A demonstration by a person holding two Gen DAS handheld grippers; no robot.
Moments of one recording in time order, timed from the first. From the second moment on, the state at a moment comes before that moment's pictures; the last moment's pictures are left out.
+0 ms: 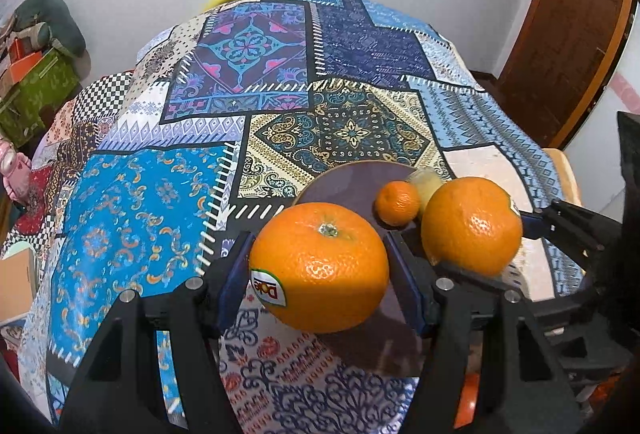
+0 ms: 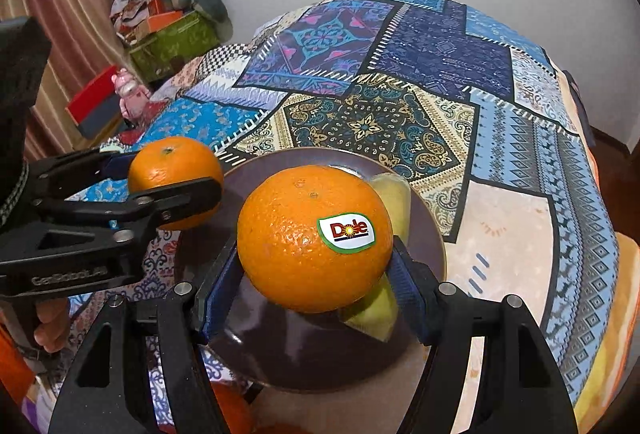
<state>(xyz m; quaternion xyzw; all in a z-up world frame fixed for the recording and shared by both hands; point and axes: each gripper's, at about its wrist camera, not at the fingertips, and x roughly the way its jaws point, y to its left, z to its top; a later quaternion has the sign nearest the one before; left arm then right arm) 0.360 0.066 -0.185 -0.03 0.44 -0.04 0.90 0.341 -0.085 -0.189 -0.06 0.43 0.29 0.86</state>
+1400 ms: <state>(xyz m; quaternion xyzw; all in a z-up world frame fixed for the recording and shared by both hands) 0.285 0.050 -0.119 -0.02 0.39 -0.06 0.92 0.295 -0.118 -0.135 -0.06 0.37 0.27 0.89</state>
